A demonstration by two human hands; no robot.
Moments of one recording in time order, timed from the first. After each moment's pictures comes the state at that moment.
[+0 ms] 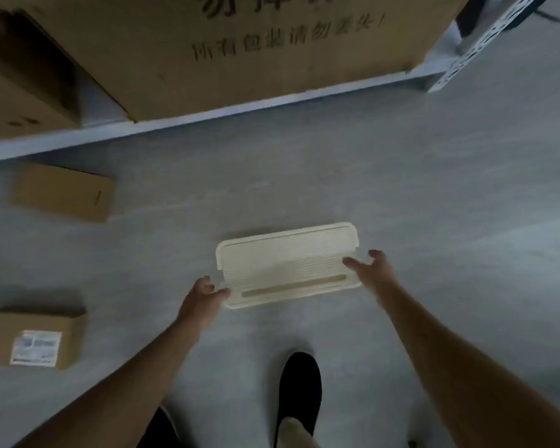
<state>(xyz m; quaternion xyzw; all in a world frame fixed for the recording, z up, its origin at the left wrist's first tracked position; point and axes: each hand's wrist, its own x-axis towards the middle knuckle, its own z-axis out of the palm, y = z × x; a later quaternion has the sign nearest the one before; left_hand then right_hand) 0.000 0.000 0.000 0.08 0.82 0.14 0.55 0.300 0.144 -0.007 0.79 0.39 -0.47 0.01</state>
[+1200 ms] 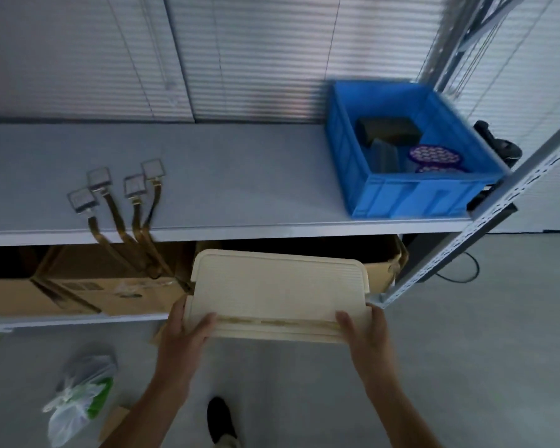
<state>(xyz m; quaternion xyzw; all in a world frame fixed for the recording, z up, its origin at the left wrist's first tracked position) -0.055 0.075 0.748 0.12 0.73 0.57 0.36 0.200 0.207 0.742 0.65 0.58 -0.42 -0.27</state>
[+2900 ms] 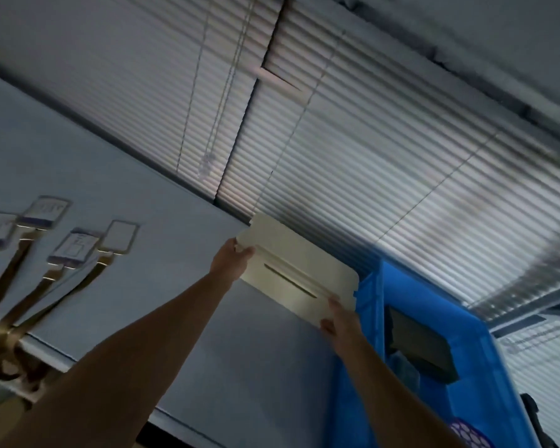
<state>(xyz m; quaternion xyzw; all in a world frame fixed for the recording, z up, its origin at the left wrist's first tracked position) -0.292 0.566 0.752 0.12 0.74 0.59 0.30 -0.072 0.704 0.770 0.61 0.49 -0.58 -0.21</state>
